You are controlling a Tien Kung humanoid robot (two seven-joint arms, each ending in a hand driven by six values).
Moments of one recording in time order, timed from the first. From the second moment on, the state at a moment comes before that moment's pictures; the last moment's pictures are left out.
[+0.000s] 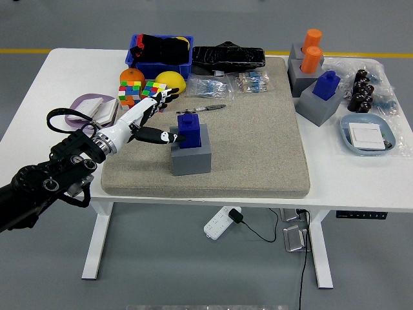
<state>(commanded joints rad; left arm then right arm) -0.85 0.28 -0.31 -0.71 0.73 0.06 -0.46 -0.09 -0.28 1.35 0.21 -1.35 0.09 -0.09</state>
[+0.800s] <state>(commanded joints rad) -0.86 0.38 -0.44 -0.62 0.70 0.06 -0.47 -0.08 -0.28 1.37 0.21 -1.36 0.09 -0.09</state>
